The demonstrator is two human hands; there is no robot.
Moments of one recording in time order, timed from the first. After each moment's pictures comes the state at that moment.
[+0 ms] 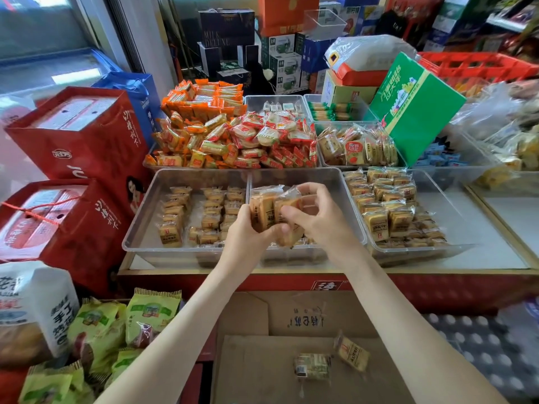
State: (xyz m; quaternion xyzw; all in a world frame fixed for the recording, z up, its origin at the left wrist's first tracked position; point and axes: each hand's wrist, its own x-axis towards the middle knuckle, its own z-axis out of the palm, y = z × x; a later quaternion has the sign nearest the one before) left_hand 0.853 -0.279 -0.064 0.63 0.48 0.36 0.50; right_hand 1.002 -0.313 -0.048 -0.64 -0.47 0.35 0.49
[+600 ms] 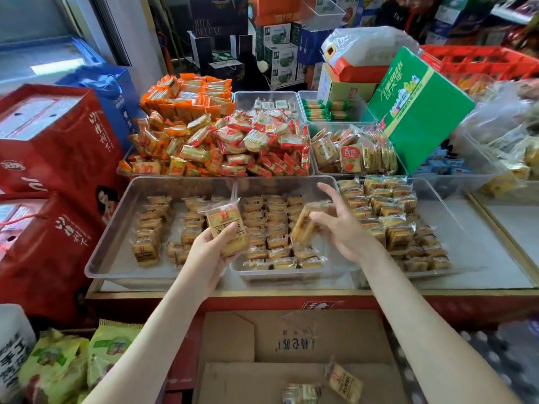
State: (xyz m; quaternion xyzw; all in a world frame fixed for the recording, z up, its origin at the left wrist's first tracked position) left_hand 0.860 -0.208 -0.102 0.34 0.44 0.41 0.73; right_hand 1.110 -0.245 -0.097 -0.57 -0.36 0.52 0.53
